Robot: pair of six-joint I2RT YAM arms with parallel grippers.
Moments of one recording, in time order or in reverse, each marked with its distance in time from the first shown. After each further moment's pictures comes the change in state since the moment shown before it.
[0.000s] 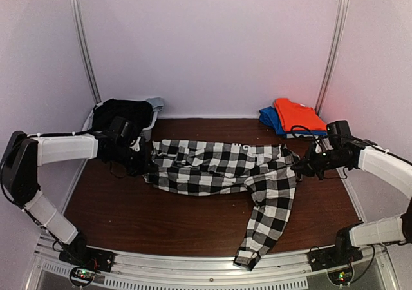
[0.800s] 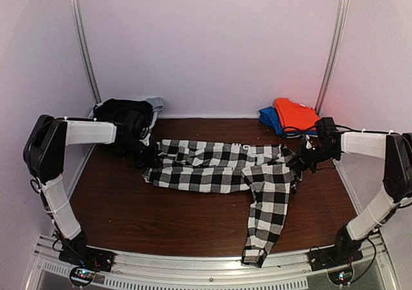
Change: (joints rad) left arm 0.027 0.312 0.293 -0.139 -0.018 0.135; right arm -0.063 0.375 0.147 0.079 -0.010 -0.118
